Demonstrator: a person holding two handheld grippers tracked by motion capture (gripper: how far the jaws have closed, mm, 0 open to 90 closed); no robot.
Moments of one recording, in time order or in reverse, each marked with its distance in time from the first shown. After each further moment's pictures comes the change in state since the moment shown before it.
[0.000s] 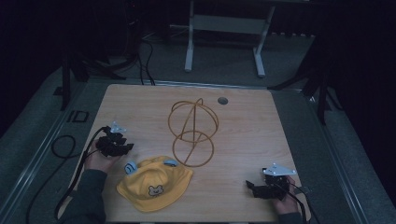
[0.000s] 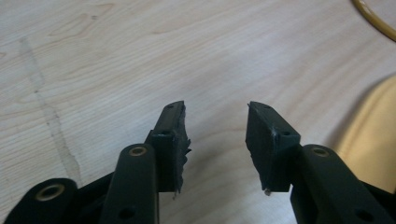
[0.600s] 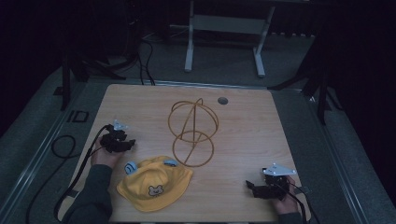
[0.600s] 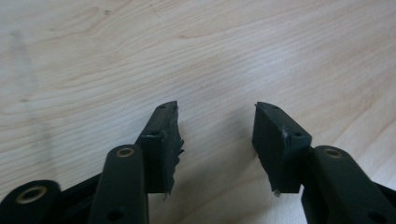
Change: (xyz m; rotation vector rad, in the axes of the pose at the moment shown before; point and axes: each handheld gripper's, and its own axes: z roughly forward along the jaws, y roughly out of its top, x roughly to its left) left arm 0.016 -0.002 0.037 -0.028 0.058 -0.050; right arm 0.000 0.000 0.000 0.000 0.000 0.000
